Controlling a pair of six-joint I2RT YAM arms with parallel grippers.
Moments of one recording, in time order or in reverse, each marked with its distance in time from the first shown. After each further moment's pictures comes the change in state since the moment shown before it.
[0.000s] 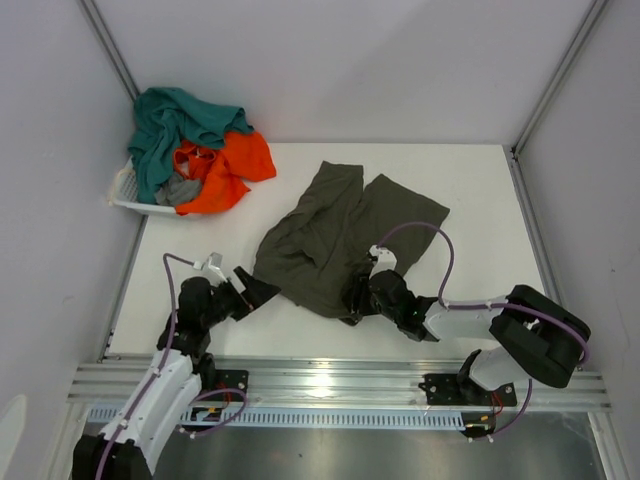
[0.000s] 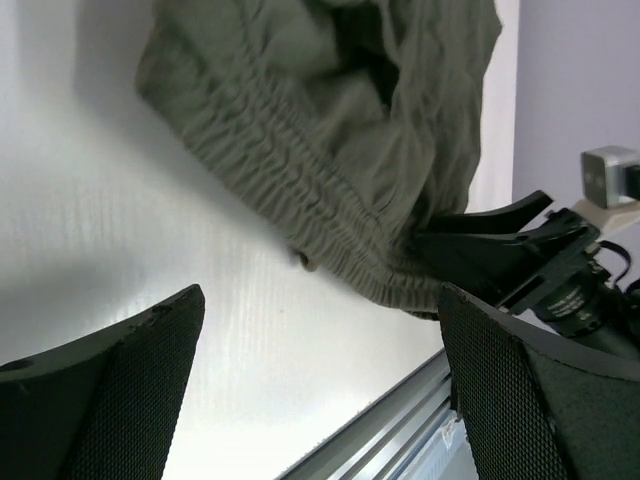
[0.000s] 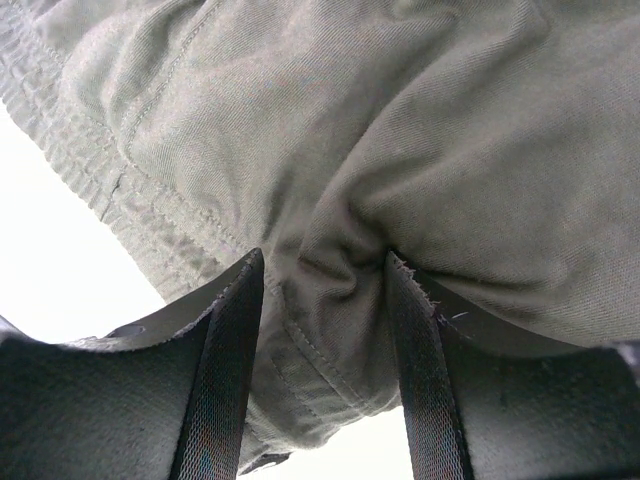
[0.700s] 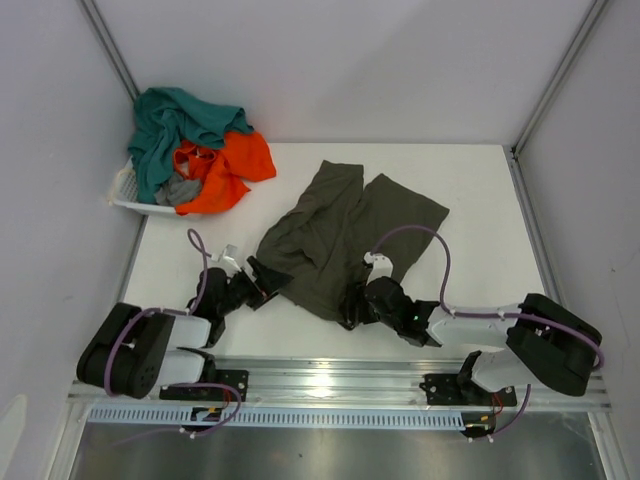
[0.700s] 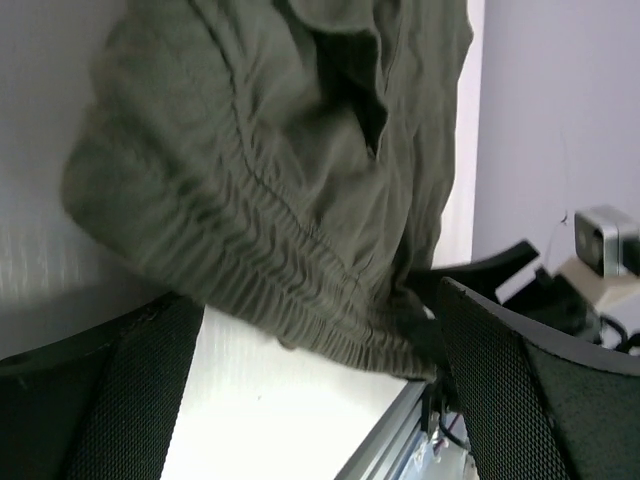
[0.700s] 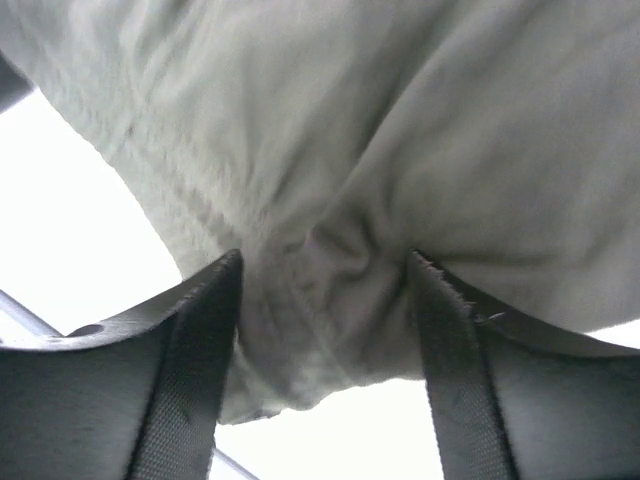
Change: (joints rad) left arm -0.071 0.726 -0.045 0.827 0.013 -0.140; right arm 0.056 -0.049 0.021 -0.103 0.019 -0.004
